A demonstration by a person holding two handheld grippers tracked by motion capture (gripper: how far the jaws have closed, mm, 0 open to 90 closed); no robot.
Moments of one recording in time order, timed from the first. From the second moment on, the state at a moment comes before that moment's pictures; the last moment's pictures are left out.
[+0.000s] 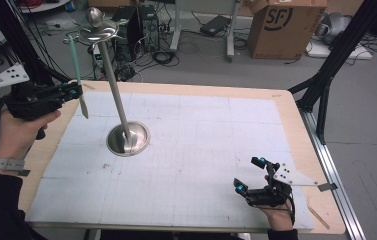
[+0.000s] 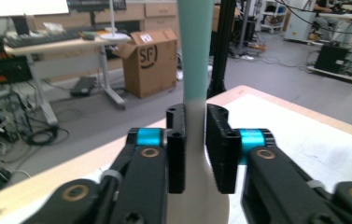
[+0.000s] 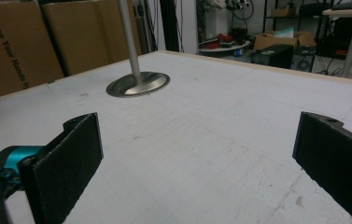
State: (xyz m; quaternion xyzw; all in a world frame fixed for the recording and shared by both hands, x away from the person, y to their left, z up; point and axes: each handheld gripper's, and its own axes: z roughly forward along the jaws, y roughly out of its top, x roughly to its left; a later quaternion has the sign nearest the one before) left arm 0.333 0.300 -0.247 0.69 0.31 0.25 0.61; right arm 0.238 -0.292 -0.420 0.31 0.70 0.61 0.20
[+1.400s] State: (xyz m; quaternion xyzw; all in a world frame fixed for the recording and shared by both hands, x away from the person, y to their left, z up) left arm 0.272 0.283 -0.375 0.68 0.28 0.23 0.64; right arm 0.241 -0.289 -0.416 0.31 0.70 0.62 0.20
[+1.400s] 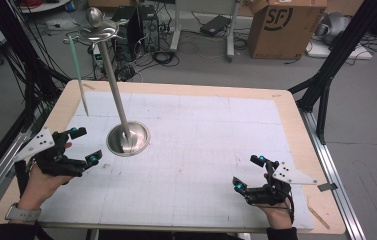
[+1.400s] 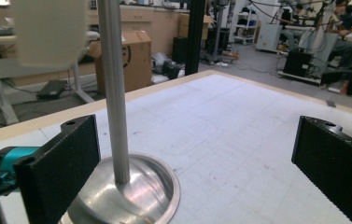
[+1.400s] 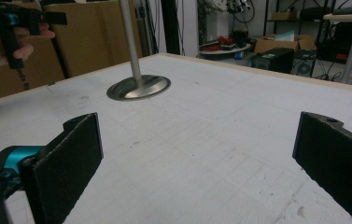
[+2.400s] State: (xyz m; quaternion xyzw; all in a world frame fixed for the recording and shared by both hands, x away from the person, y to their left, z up) left arm 0.242 0.276 -0.432 0.71 0.28 0.23 0.61; right arm 0.239 -0.283 -0.415 0.29 0.70 0.62 0.19
